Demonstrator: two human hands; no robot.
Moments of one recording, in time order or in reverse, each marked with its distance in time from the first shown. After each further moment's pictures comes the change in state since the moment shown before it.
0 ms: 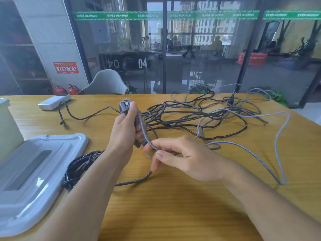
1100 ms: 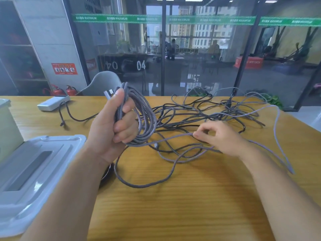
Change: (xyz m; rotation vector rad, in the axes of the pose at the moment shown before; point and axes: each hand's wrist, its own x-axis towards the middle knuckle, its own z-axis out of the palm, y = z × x) left_hand -0.021 0.048 -0.019 -0.347 -0.402 0.033; right_hand -0.017 0.071 -0.076 -0.326 0.374 0.209
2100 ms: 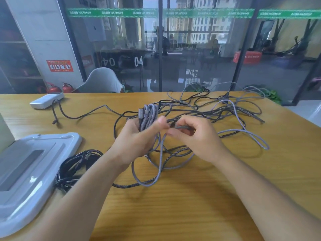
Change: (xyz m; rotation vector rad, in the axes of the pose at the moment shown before) left_hand 0.000 -0.048 0.023 0.607 0.017 -0.105; right_hand -0.002 -0.044 0.044 0.295 0.204 -0.181
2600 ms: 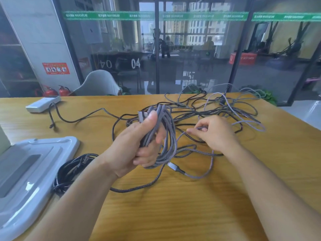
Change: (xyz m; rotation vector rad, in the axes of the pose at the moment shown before) left_hand -0.004 0.010 -0.004 -0.310 -0.343 -0.058; right_hand 0.008 0.030 -0.041 -0.554 0.071 0.368
